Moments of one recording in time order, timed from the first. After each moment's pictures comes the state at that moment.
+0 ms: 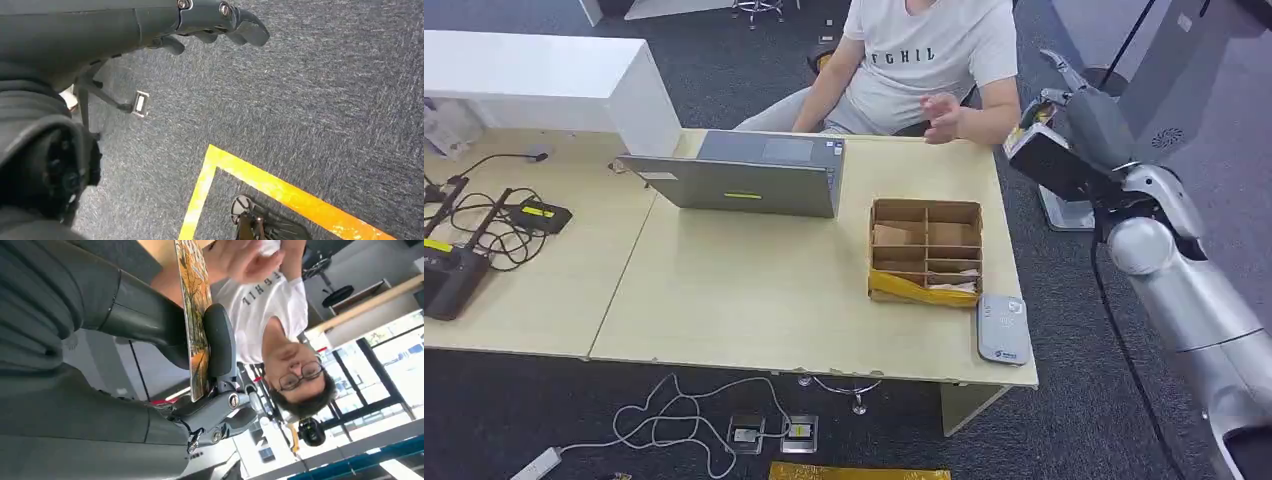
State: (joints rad) left arm -0.16 0.18 -1.16 -0.16 1.26 0.38 -0.03; right arm -0.89 -0.48 0.63 -1.23 0.40 -0.05 -0.13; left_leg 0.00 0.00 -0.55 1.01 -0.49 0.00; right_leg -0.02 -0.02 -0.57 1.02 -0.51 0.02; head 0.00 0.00
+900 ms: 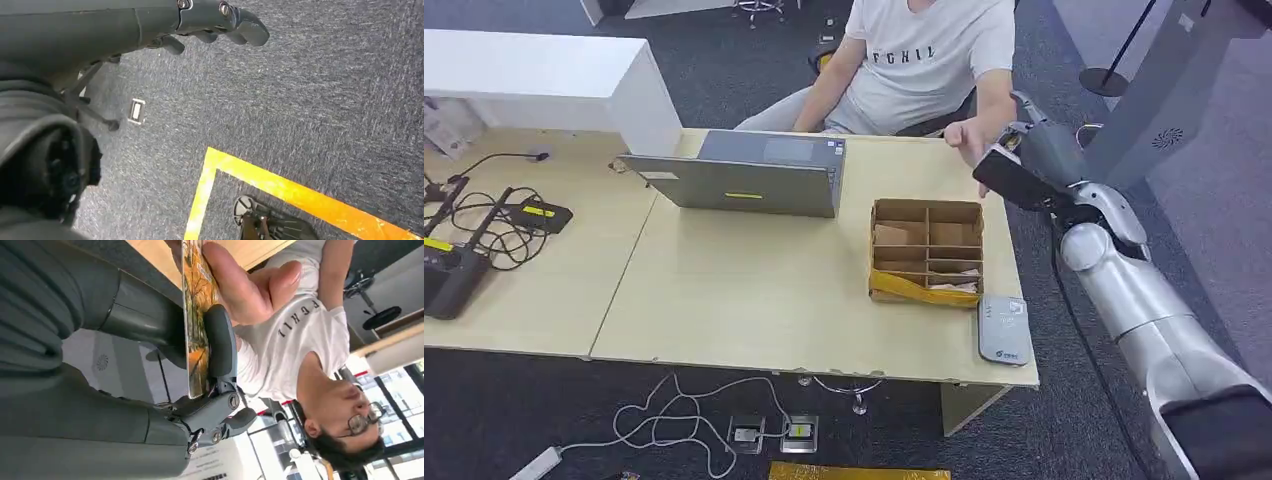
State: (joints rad) left arm -0.16 0.17 -1.19 -0.16 1.23 0.37 -0.04; right arm -0.93 -0.32 0.61 -0.86 0.52 -0.11 -0.21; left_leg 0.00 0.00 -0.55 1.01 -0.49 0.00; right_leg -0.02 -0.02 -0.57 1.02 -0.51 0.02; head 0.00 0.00
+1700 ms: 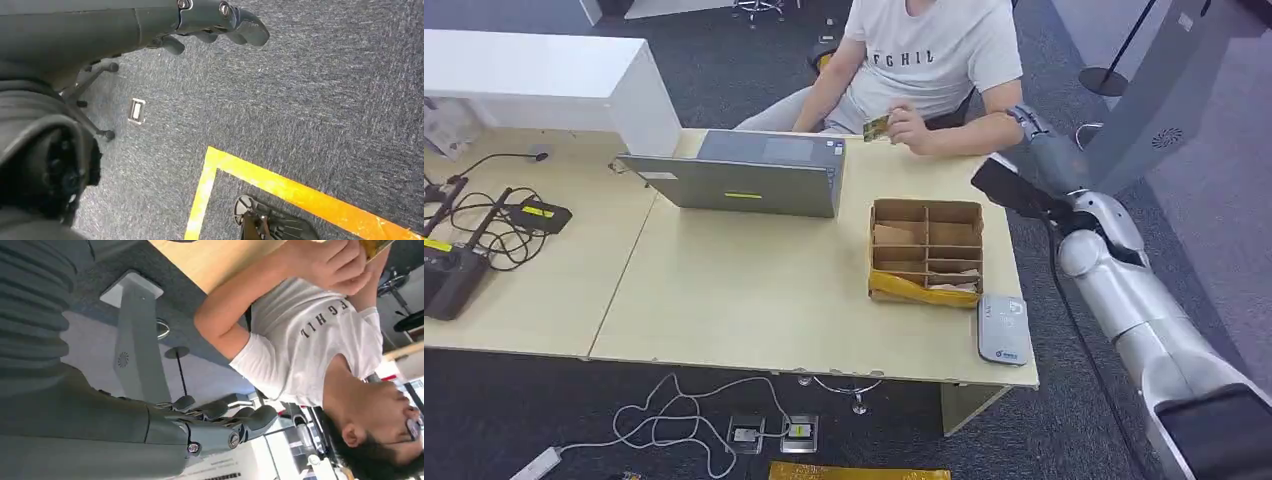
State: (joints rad) left arm -0.16 0.17 -1.19 -0.16 1.23 0.37 -0.04; right arm -0.92 -0.31 0.61 -0.80 0.58 -0.13 -0.19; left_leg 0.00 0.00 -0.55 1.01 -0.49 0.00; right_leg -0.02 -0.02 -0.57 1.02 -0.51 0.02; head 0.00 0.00
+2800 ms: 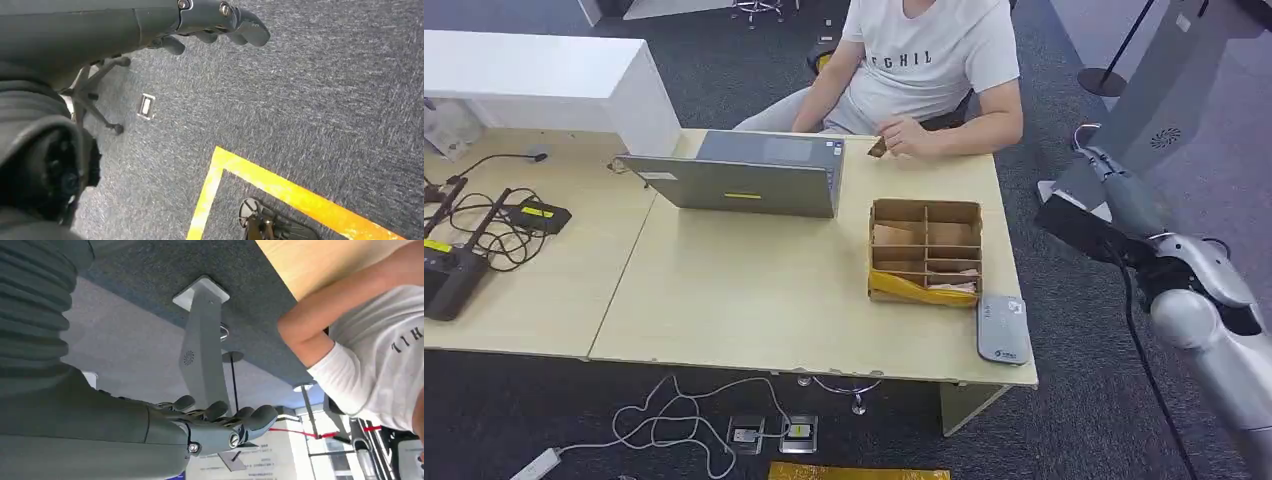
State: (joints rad) left arm -0.15 0.17 -1.19 -0.16 1.27 0.41 -0.01; right arm -0.60 -0.68 0.50 -1.49 0.48 0.12 0.22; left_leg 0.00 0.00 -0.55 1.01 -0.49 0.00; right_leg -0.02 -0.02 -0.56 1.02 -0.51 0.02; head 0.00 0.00
